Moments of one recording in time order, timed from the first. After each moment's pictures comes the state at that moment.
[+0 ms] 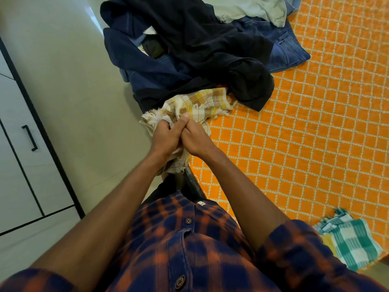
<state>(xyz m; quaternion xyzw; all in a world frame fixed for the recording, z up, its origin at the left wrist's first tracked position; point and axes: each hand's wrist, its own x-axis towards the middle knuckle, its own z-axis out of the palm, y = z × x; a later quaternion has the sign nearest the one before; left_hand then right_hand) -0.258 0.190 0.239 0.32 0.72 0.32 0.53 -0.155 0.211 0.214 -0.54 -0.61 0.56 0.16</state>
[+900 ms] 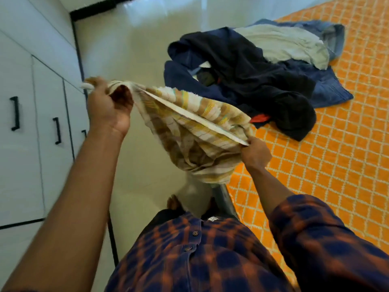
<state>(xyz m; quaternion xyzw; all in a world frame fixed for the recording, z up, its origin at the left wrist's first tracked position) -0.467 0.190 0.364 0.02 0.50 0.76 0.41 -0.147 0.217 0.158 -0.78 -0.58 0.25 0.05</state>
